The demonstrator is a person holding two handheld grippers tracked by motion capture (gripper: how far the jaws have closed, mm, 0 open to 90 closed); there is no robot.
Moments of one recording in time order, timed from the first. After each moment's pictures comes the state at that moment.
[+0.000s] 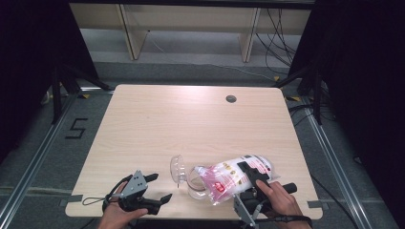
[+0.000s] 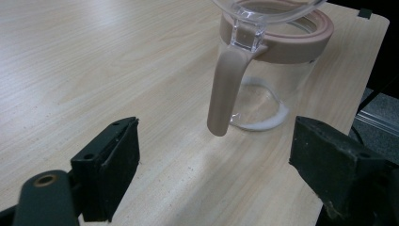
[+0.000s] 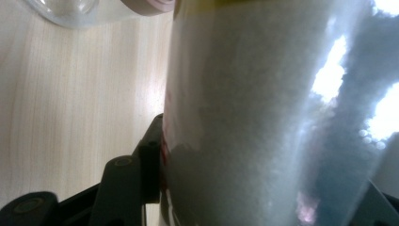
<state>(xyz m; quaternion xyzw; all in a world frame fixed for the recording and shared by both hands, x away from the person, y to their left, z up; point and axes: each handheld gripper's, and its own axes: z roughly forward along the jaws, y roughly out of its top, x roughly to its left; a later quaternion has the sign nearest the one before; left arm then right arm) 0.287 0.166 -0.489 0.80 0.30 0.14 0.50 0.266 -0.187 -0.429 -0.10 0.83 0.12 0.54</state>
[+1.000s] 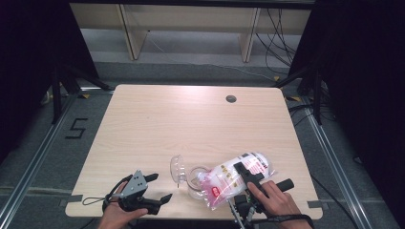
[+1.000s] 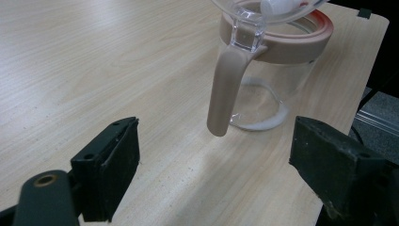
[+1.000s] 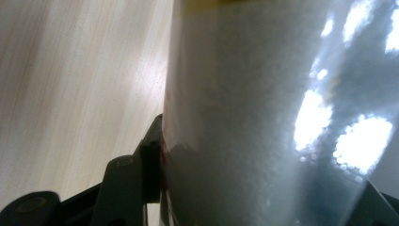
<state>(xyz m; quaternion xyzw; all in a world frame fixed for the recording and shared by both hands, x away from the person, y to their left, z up) 0.287 0.167 -0.489 0.80 0.30 0.14 0.50 0.268 -0.176 -0.436 -0.20 0.81 0.02 0.55</state>
